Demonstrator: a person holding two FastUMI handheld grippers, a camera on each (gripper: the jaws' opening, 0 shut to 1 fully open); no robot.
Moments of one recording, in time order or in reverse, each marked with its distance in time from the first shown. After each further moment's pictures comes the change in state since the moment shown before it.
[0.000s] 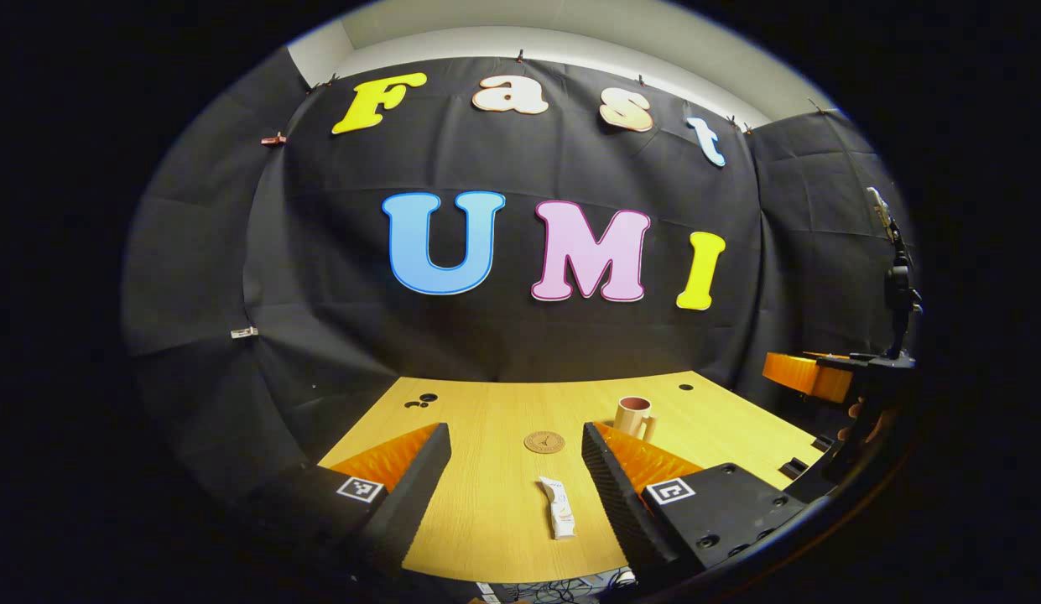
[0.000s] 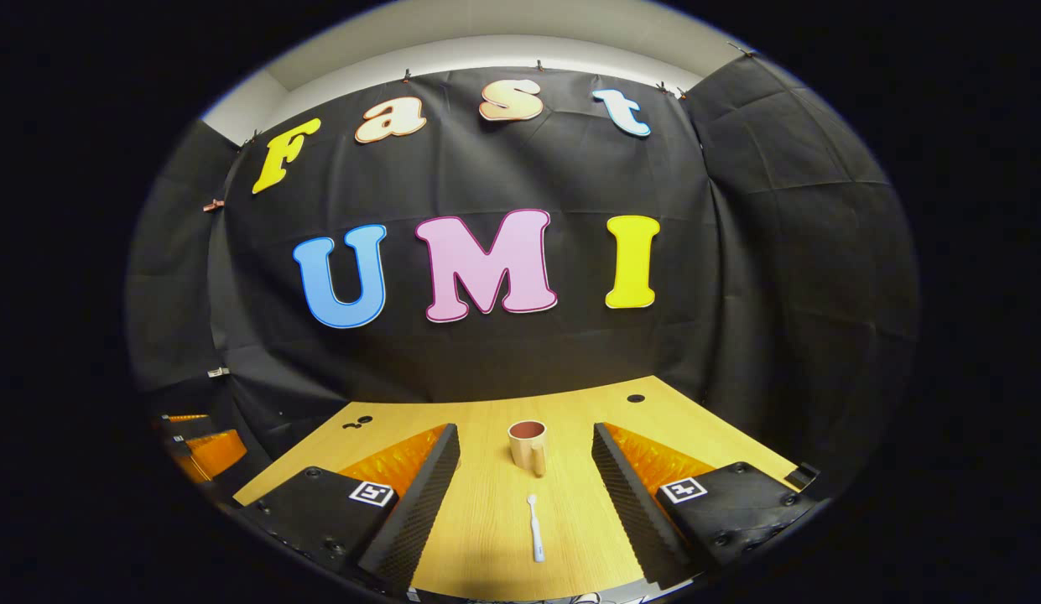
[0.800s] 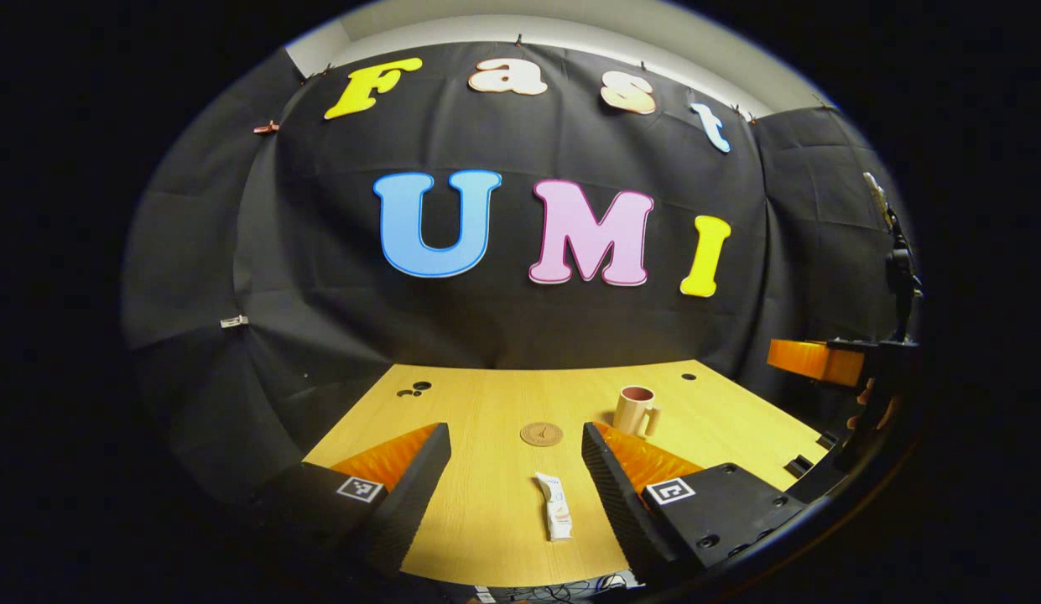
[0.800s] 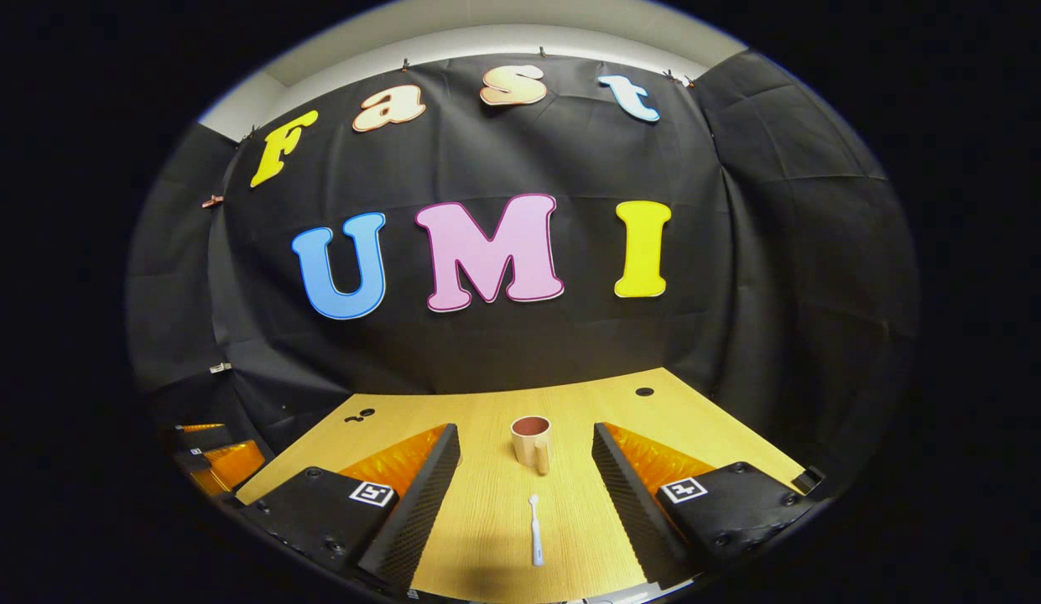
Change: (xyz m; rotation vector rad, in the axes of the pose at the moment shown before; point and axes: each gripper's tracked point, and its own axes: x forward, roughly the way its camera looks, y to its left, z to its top) left arm 0.038 -0.011 -0.022 0.000 0.061 0.002; right arm 0.027 -0.010 -0.005 -0.014 0.055 0.020
